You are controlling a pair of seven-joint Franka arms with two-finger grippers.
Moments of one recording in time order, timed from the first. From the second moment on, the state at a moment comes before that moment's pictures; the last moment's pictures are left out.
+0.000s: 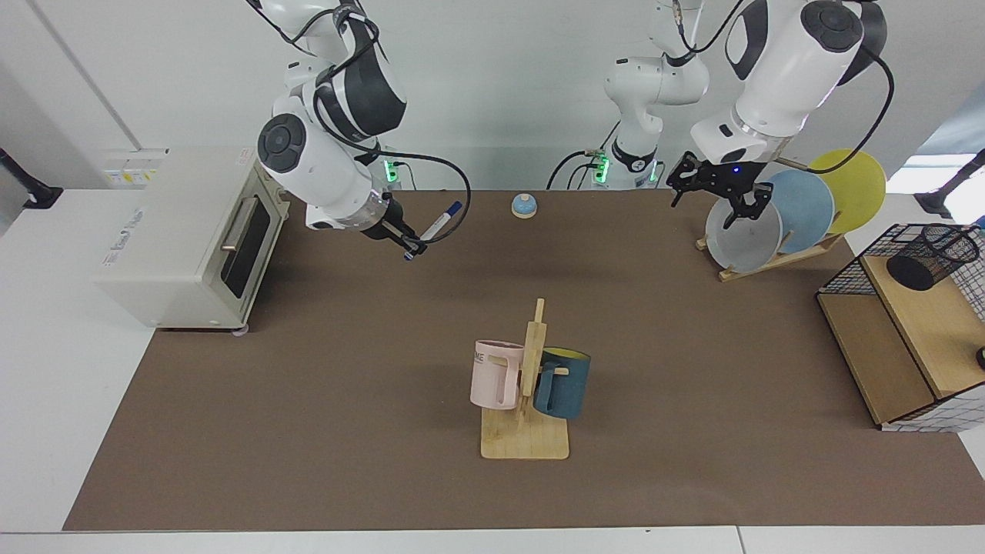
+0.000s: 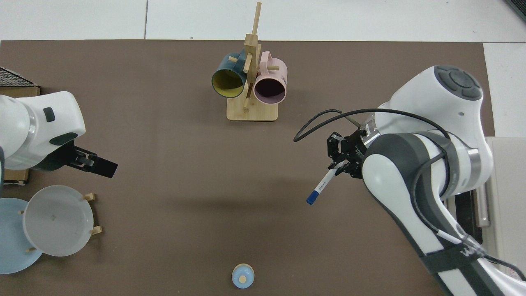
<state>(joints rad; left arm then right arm) -0.14 -0.09 -0.02 -1.82 -0.15 1.69 0.69 0.17 0.22 0.06 -1.57 0.41 1.57 1.14</state>
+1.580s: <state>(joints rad) -0.42 -0.11 -0.11 -1.85 -0.26 2.07 1.17 0.34 0.24 0.07 -1.49 0.53 1.75 1.86</state>
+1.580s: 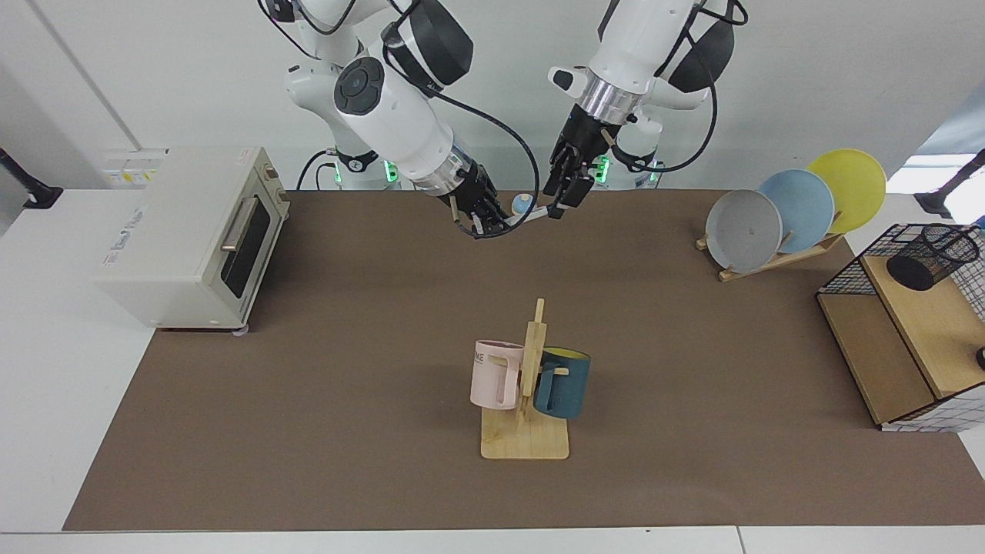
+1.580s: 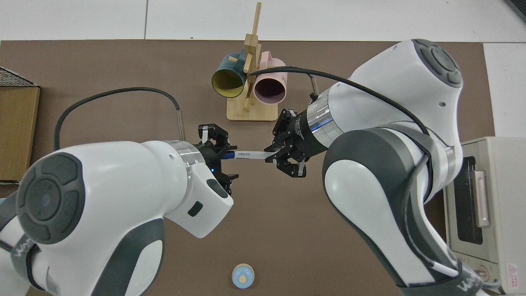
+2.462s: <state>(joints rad) -0.42 -0.08 -0.11 -1.85 -0.26 2.09 1.13 0.31 0.23 0.06 -1.49 0.48 1.67 1.61</state>
